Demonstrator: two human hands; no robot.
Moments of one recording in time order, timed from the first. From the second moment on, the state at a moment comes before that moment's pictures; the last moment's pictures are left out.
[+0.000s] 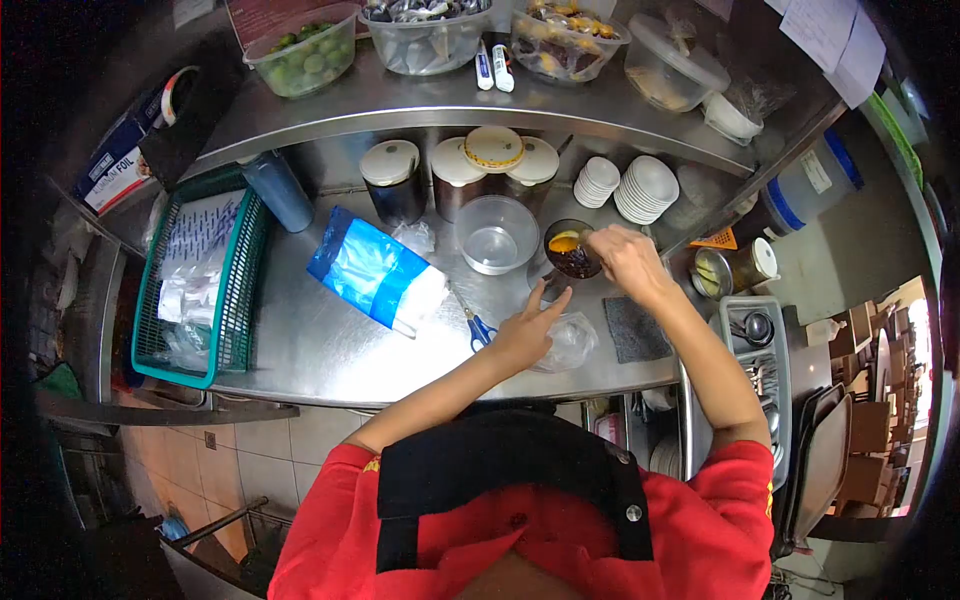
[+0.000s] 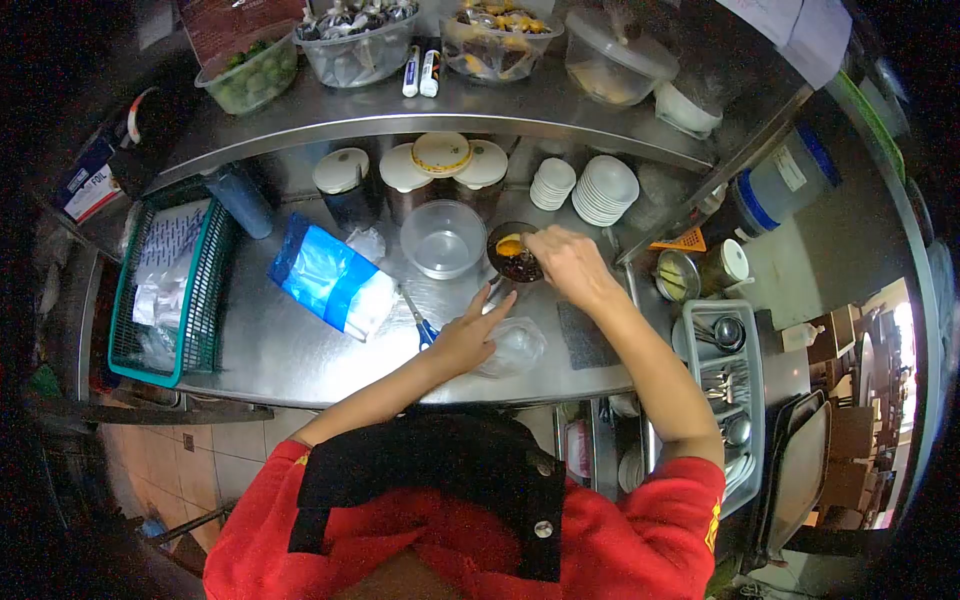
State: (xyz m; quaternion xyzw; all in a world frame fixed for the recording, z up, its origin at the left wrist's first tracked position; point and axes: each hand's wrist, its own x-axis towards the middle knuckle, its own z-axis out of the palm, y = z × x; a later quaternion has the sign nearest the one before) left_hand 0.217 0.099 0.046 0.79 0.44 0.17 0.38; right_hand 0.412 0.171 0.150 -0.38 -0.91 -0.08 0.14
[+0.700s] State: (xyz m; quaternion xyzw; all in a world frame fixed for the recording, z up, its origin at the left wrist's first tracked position) left_hand 0.230 0.094 0.029 0.82 0.43 0.23 0.28; right_hand 0.392 0.180 0.142 -0.52 -0.85 0.00 -0.03
